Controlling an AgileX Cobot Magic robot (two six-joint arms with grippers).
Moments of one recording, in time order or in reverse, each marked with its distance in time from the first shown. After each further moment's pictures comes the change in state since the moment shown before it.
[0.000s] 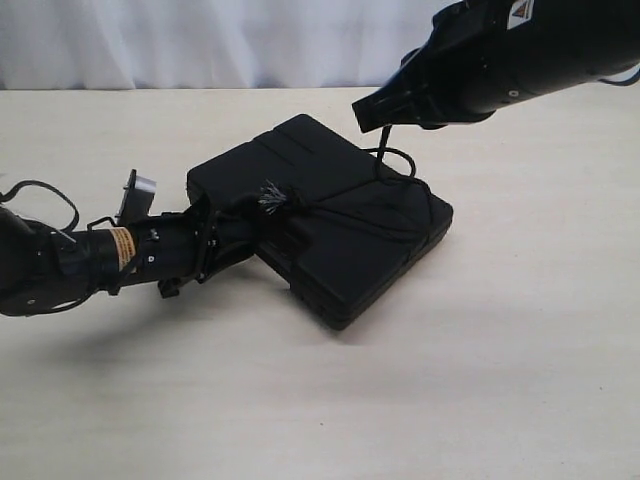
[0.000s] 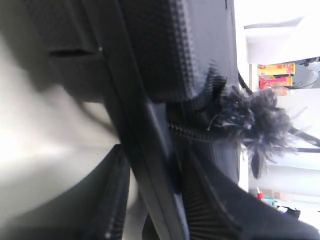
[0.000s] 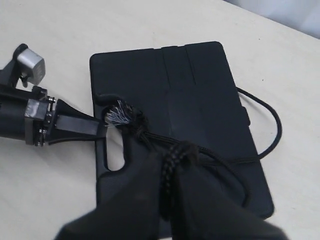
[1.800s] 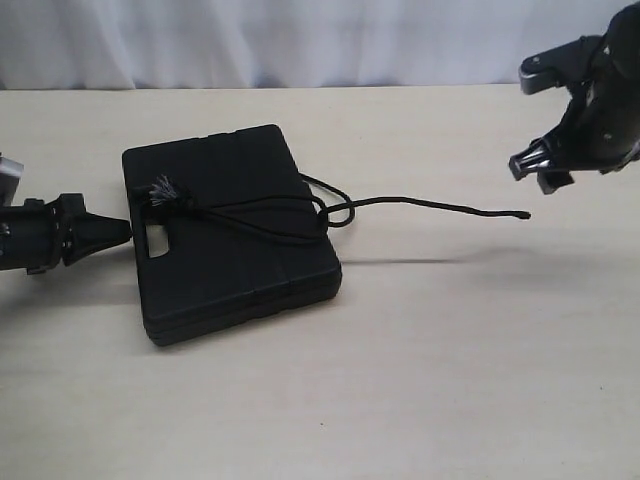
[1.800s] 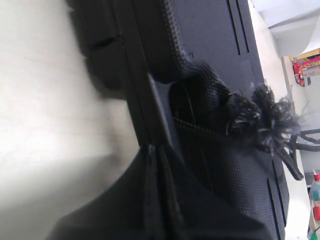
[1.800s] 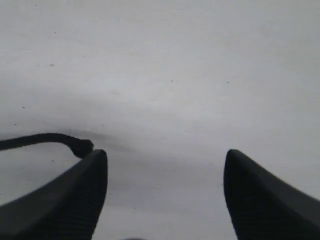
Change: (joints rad) left arm 0.523 0.012 -0.074 0.570 -0.065 0.104; right arm -0.395 0.330 -0.094 -0.476 0.247 0.234
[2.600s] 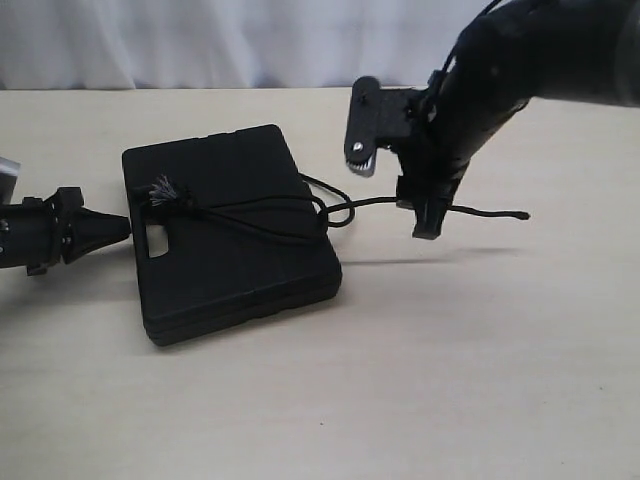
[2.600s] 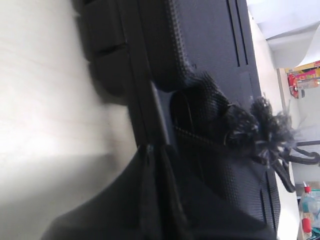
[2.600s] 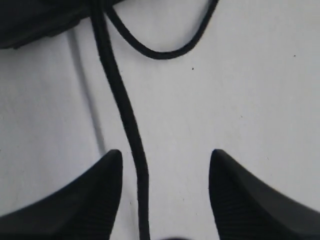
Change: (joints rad) left arm 0.000 0.000 0.000 -0.020 -0.004 -0.044; right arm 0.355 0.071 -0.034 0.166 -0.135 -0.934
